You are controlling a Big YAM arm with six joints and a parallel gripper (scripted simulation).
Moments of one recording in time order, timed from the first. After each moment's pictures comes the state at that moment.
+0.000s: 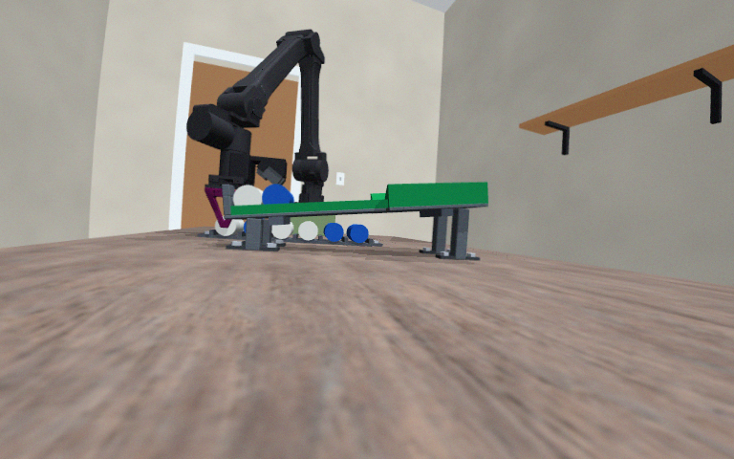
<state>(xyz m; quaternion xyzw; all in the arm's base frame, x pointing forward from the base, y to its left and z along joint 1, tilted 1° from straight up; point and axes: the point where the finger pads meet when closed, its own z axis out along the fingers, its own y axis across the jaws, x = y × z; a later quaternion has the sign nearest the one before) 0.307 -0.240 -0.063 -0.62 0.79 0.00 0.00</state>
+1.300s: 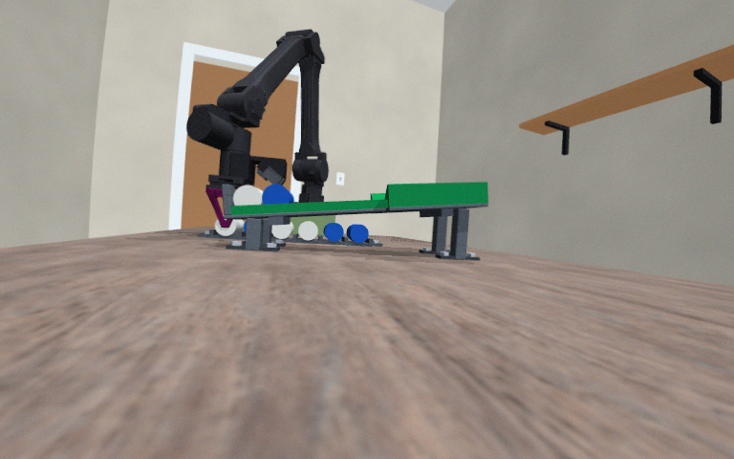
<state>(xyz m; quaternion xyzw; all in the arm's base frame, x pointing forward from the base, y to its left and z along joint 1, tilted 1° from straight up) 0.307 -0.239 -0.063 -0.62 0.79 0.00 0.00</state>
